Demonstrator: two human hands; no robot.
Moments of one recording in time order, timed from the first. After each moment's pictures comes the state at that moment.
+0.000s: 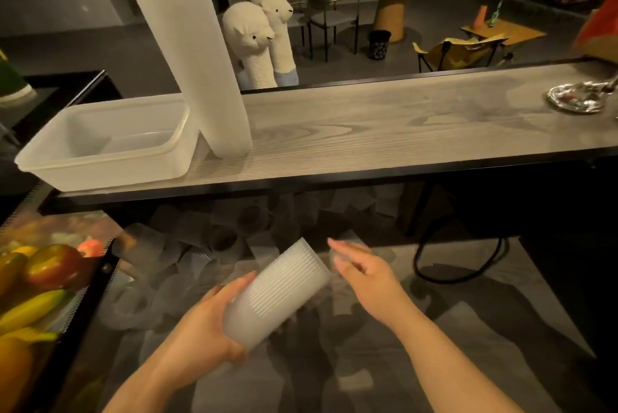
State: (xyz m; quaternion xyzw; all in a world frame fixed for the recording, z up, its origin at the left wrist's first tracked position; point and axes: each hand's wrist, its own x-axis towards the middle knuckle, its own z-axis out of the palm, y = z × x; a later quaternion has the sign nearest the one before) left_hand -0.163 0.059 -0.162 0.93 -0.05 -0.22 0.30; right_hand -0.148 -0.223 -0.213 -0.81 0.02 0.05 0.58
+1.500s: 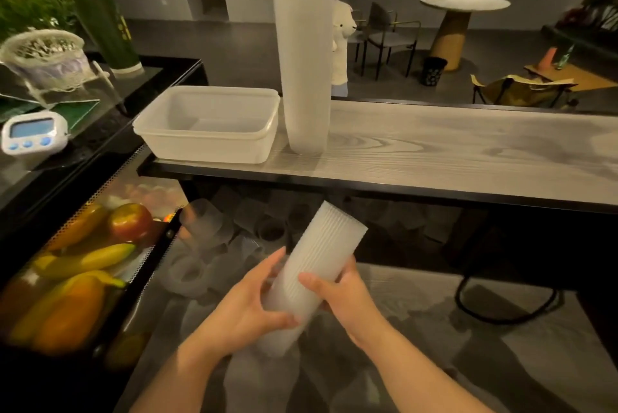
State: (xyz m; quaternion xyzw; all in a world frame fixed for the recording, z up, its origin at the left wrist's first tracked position) left_hand -0.176 0.085 -0.167 0.87 -0.01 -0.16 0.46; right_hand -0.153 -0.101 -0.190 -0.66 0.05 0.17 0.73
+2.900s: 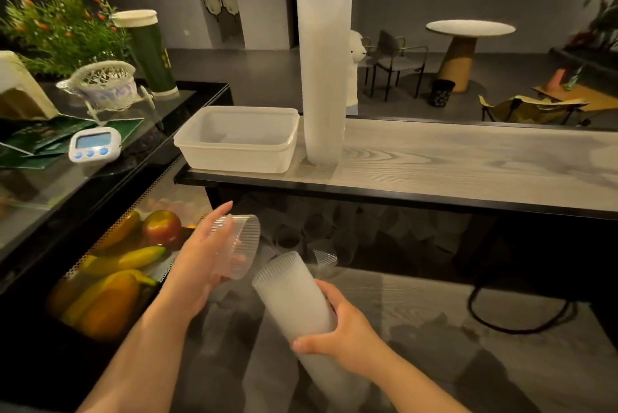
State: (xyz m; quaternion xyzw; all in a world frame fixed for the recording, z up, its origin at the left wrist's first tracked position) left_hand -0.171 0.139 -0.109 0.70 0.15 0.04 0.70; right_hand -0.199 -0.093 -0.183 -0.81 -0.08 0.23 0.54
